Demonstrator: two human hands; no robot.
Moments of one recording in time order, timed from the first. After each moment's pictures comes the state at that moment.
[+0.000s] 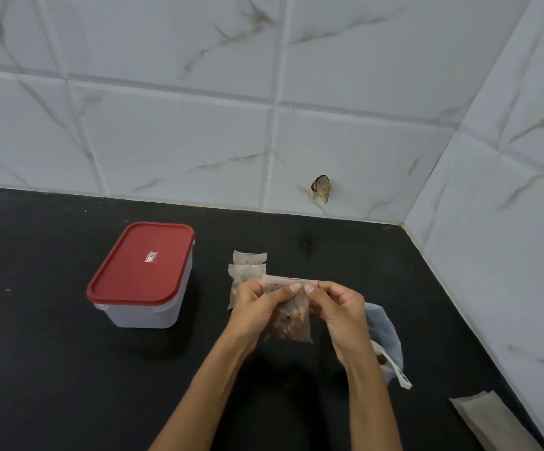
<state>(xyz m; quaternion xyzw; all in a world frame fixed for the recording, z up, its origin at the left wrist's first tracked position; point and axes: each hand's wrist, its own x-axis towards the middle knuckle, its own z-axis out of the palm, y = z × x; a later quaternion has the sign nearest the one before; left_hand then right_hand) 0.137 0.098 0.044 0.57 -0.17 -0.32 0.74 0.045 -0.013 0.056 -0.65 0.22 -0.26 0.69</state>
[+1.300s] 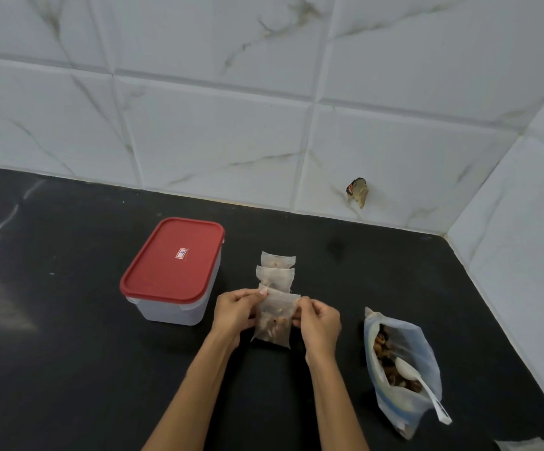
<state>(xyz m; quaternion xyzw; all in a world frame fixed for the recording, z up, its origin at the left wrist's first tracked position) 0.192 0.126 -0.007 0.64 0.06 -0.27 0.72 0.120 0.016 -0.015 -0.63 0.42 -0.22 0.61</state>
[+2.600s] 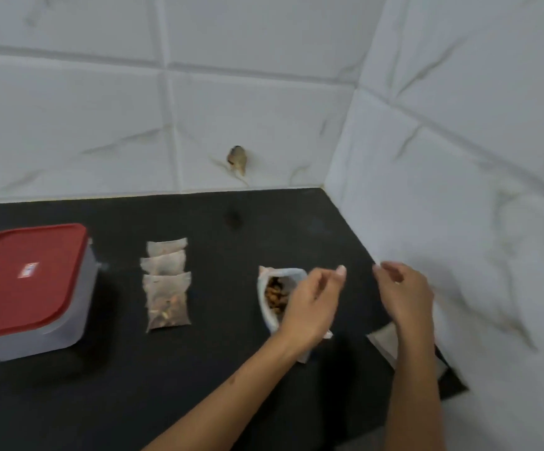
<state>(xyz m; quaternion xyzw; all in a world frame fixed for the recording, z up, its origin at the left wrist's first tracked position) 0.009 -0.013 0.063 0.62 -0.31 -0.38 0.61 -0.090 -0.120 0.081 -0.68 0.60 -0.28 0.31</state>
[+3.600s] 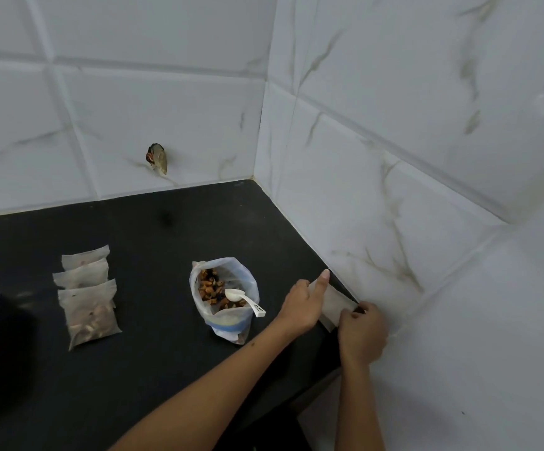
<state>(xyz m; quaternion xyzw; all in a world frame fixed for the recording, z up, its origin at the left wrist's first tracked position) -0.067 -0.074 0.026 0.68 -0.40 -0.46 0.41 -0.166 -0.101 0.003 -0.49 0.76 -0.36 0.25</state>
